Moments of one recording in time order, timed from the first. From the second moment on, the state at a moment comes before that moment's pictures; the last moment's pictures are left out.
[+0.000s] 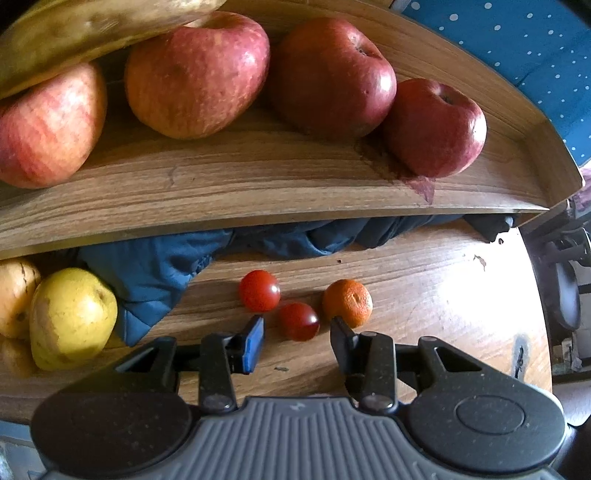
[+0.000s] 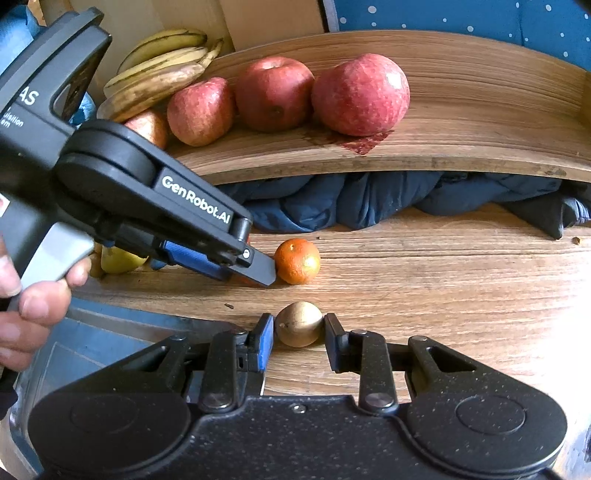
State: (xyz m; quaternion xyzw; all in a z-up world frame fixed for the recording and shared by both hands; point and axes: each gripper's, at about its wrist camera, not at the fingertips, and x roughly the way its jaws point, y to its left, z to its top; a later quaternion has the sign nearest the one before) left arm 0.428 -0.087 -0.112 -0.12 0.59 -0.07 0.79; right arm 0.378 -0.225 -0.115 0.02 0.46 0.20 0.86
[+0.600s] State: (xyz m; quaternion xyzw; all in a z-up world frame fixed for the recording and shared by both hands) left arm 0.394 -0.082 -0.099 -0.13 0.58 -0.06 0.80; right arm 0.371 -0.219 -0.097 0.01 0.45 0.23 0.86
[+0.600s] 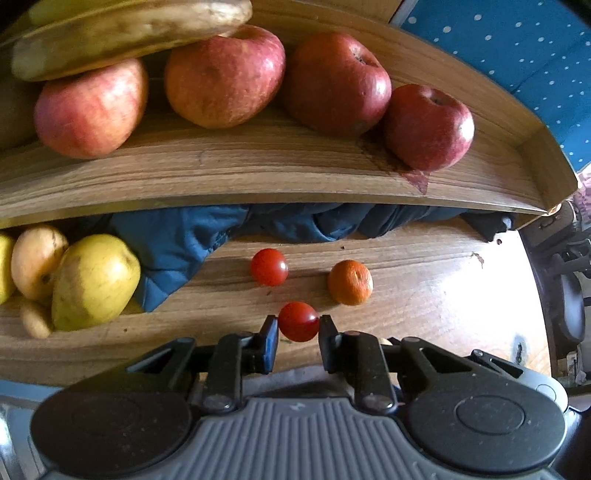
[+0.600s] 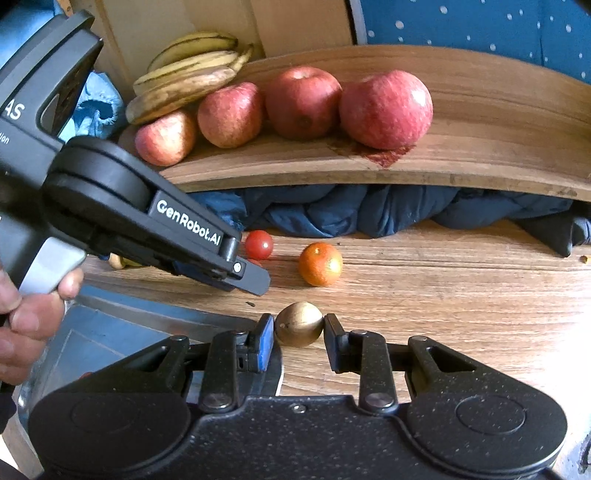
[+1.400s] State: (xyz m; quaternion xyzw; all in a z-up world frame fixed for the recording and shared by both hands) left arm 0.297 -0.020 -0.082 -0.14 0.57 -0.10 0.80; right arm 0.280 -0.176 -0.069 0.00 0.45 0.18 0.88
